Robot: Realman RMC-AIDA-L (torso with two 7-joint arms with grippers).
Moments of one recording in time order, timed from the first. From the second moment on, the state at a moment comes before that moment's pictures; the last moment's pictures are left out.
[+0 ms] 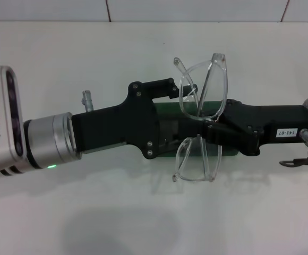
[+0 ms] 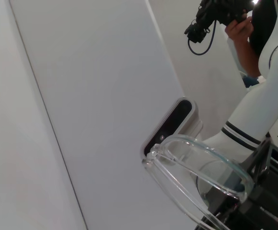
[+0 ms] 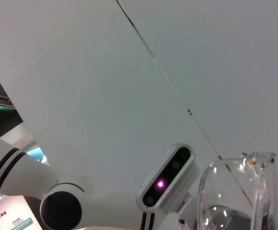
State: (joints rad) left arm -0.54 -2.09 1.25 0.40 1.28 1.65 -0.53; right arm 0.65 2.02 -1.19 -0.40 -1.37 -1.83 1.51
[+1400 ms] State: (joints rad) left arm -0.45 -2.09 1.06 0.35 1.13 1.56 -0.52; right arm 0.49 2.02 -1.18 -0.58 -1.36 -1.91 1.13
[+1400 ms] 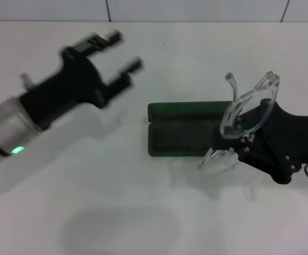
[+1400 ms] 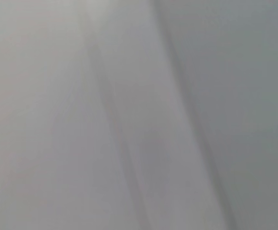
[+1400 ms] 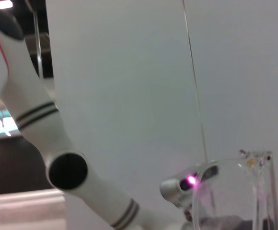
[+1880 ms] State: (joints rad) left arm -0.39 -2.09 0.97 0.26 0.85 1.53 -0.66; right arm 0.33 2.02 -1.38 -1.11 -1.50 -1.44 1.32
